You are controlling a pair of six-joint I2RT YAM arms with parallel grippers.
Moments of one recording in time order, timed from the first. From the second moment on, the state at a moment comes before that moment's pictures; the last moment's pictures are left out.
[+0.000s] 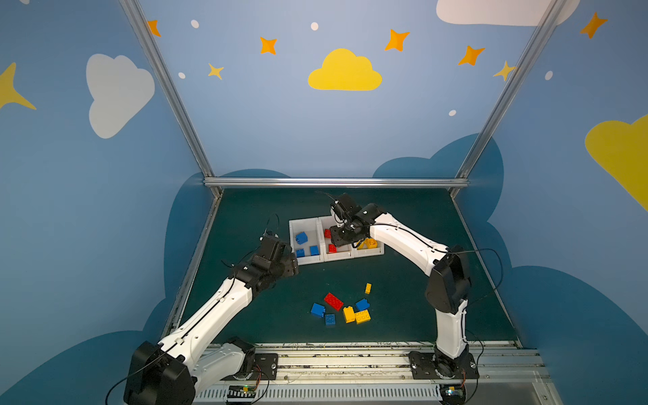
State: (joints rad) left arm -0.42 1.09 0.78 -0.59 -0.10 -0.62; right arm 0.77 2.05 1.89 -0.94 0.03 0.36
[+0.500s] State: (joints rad) left arm -0.42 1.05 0.73 -0.59 -0.08 -0.64; right arm 0.75 2.20 2.00 -1.01 0.01 0.33
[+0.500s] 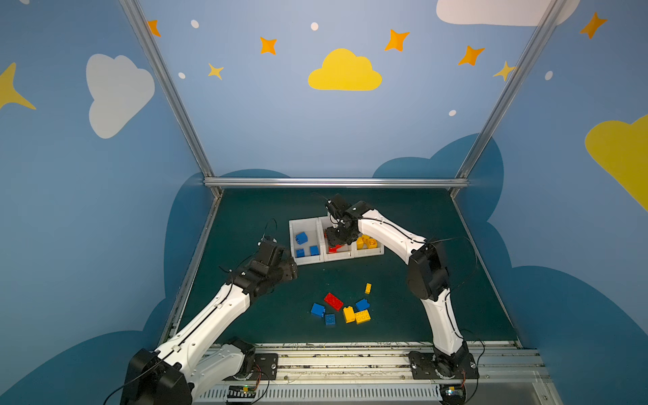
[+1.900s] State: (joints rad) left arm -0.79 1.45 0.90 -0.60 0.07 -0.35; right arm 0.61 1.63 1.38 -0.91 0.03 0.48
